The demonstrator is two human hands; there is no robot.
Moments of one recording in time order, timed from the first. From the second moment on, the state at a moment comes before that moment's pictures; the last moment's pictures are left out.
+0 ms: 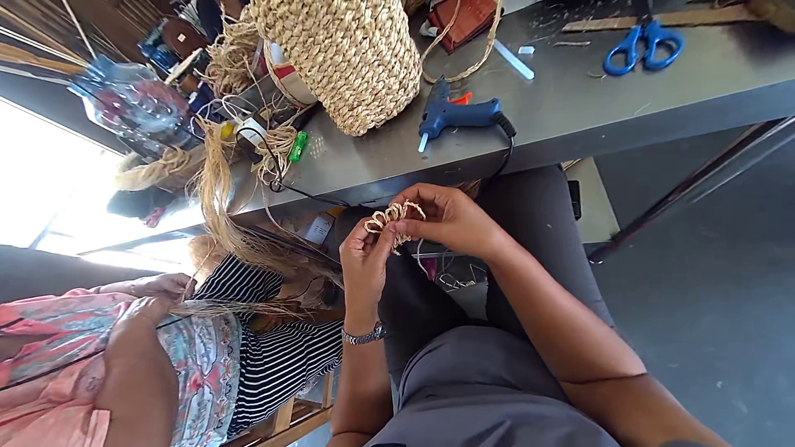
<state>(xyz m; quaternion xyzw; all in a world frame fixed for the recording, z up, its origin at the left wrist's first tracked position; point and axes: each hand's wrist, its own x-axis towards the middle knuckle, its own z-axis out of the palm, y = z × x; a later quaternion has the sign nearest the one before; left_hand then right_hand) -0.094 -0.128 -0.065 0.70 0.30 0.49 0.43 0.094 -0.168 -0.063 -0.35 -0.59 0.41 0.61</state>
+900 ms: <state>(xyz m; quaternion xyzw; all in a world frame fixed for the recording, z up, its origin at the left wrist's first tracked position) -0.094 -0.134 -0.068 0.66 0.27 0.48 0.50 0.092 -0.170 -0.070 -0.36 -0.54 0.41 0.64</state>
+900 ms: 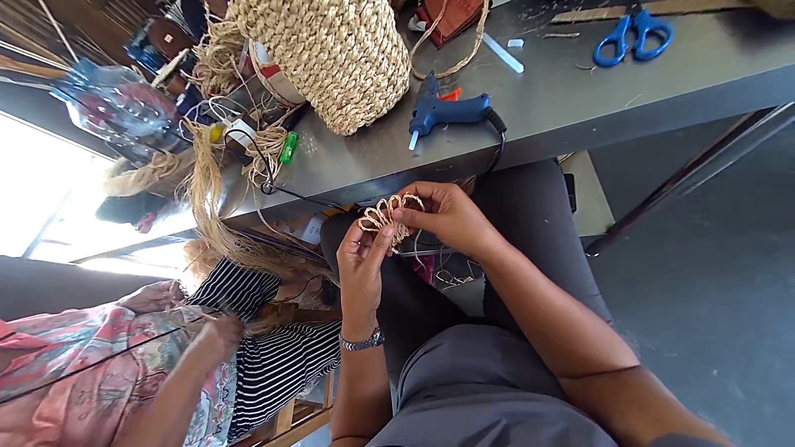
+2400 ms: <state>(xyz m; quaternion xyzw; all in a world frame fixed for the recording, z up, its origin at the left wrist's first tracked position) -0.083 -0.129 -0.062 0.71 0.29 0.52 0.38 0.083 -0.163 -0.076 -0.38 -0.54 0.36 0.66</state>
